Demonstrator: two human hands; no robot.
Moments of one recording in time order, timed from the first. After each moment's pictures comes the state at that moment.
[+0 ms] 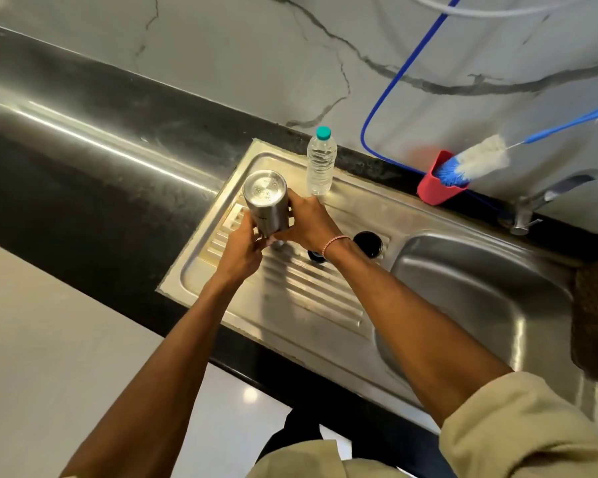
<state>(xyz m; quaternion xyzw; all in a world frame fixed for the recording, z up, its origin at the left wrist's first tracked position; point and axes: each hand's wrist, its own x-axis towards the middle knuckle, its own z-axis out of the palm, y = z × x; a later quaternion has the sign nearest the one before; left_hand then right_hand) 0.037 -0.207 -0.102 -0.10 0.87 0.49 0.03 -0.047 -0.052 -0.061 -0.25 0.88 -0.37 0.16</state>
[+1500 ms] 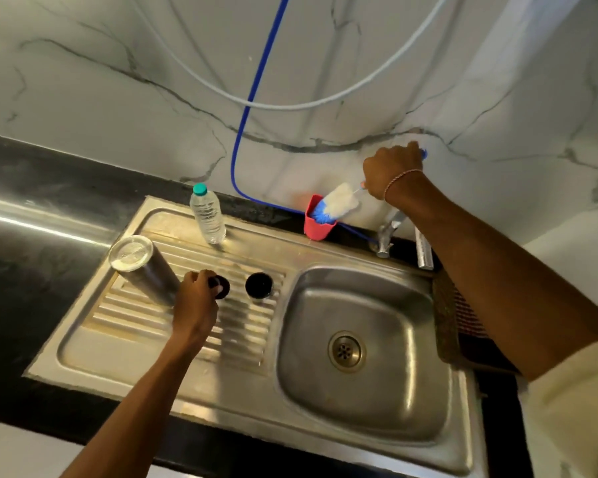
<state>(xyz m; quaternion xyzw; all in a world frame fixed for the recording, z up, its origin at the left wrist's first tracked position) 0.020 -0.075 -0.107 -0.14 0.94 0.32 -0.01 -0.158 0.232 0.119 -0.08 0.95 0.29 0.03</state>
